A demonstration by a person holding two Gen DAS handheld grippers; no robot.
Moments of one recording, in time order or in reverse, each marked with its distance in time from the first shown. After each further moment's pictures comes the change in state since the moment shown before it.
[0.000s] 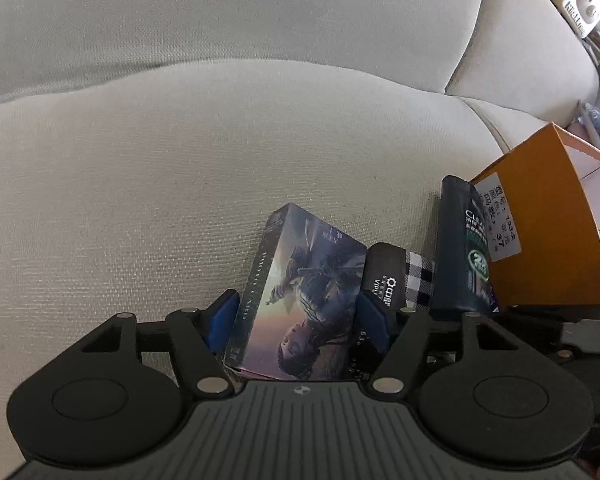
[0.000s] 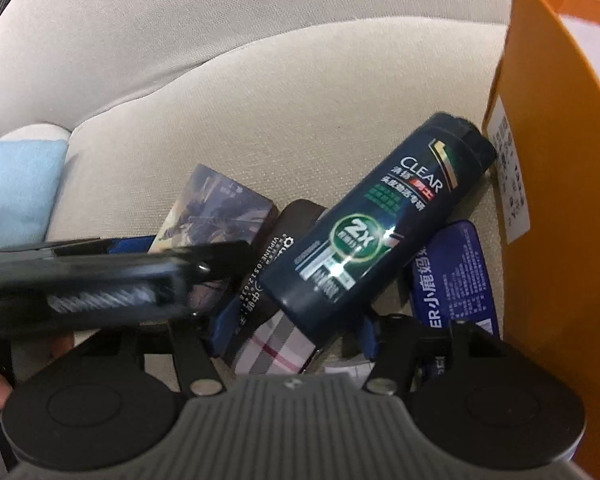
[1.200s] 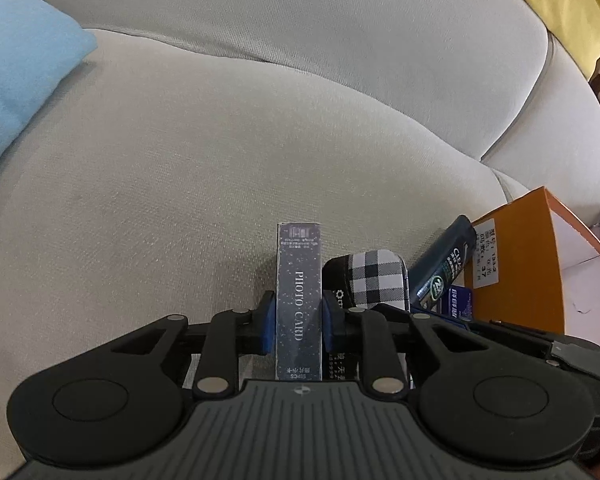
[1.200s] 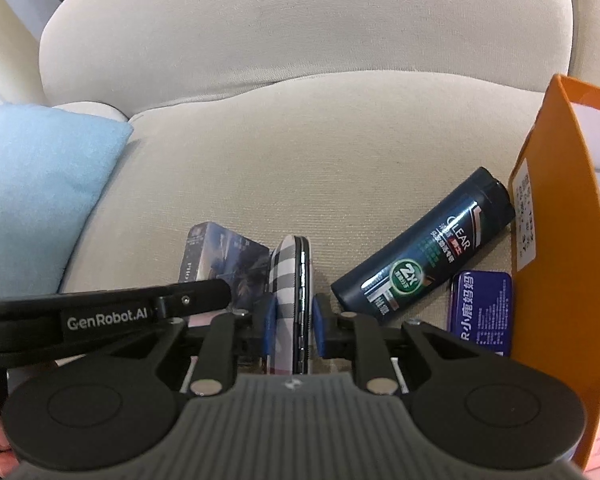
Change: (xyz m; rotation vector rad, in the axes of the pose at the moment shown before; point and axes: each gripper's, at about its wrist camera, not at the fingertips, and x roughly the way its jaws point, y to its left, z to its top) left arm -0.063 0.001 -0.053 -0.339 -0.099 0.055; right arm -0.045 0.026 -0.018 -0.197 -0.077 0.054
